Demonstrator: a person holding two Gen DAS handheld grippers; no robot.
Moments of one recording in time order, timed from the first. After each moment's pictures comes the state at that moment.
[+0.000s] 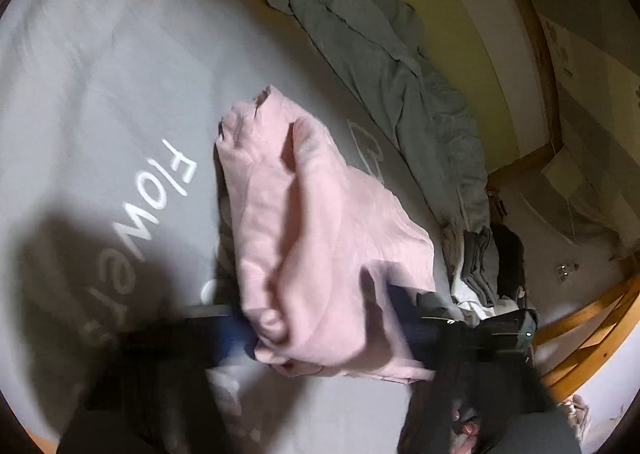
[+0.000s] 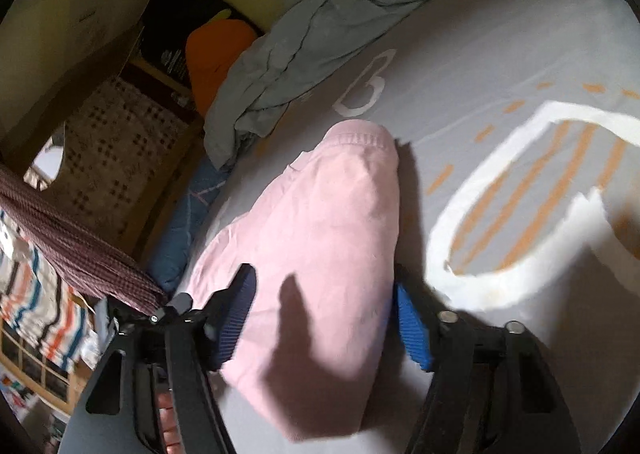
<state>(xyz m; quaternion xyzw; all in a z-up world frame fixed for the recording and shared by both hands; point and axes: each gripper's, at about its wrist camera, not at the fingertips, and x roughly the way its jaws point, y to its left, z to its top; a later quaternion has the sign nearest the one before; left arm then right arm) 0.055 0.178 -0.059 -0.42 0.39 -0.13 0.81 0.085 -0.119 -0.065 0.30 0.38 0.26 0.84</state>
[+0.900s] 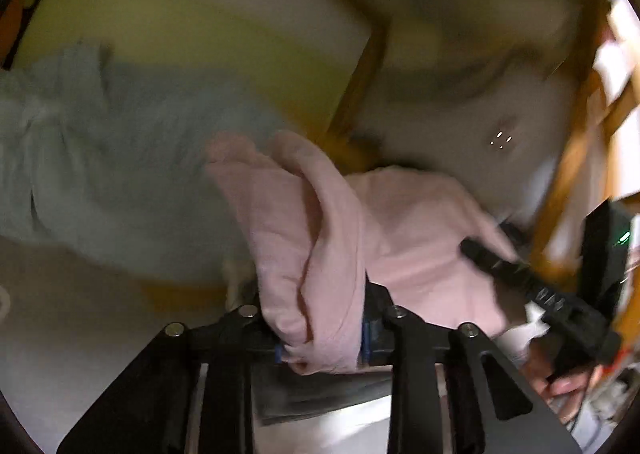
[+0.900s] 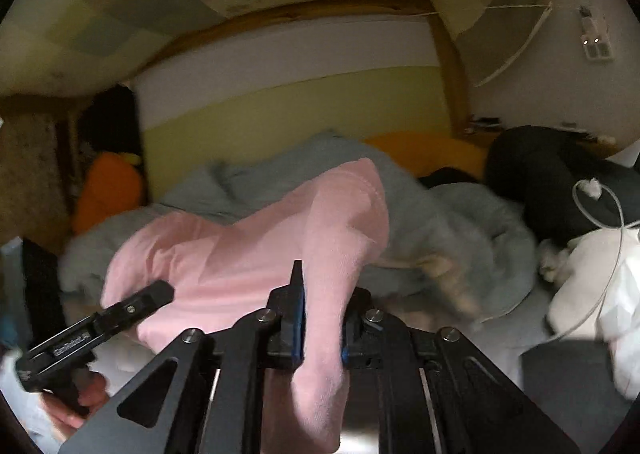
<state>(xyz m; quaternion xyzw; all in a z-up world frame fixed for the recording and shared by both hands) 0.245 -0.290 0.087 -0.13 0.25 -0.34 0.90 0.123 -0.470 0.139 0.07 0.14 -0.04 0.99</state>
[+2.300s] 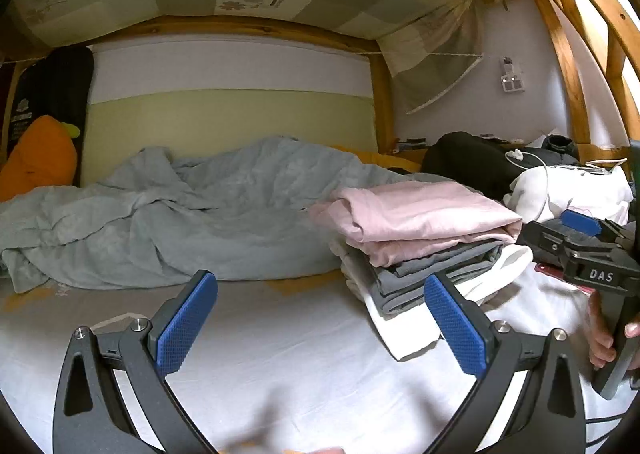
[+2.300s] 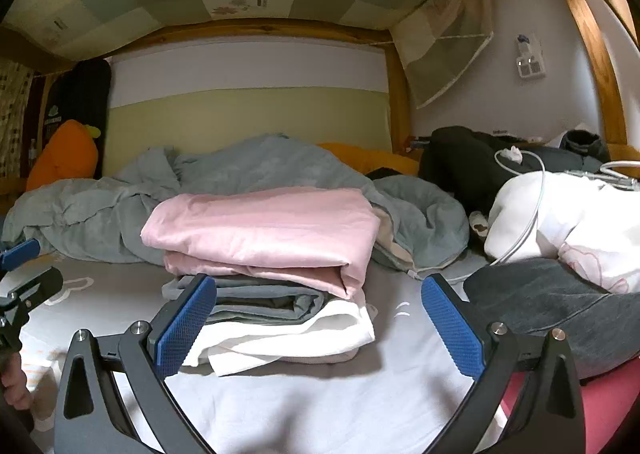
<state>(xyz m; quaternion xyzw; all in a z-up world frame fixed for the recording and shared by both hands) 0.110 -0.216 0.034 0.03 0.07 -0.22 0.97 0.017 -0.408 0.029 0.00 0.05 -0.14 0.99</state>
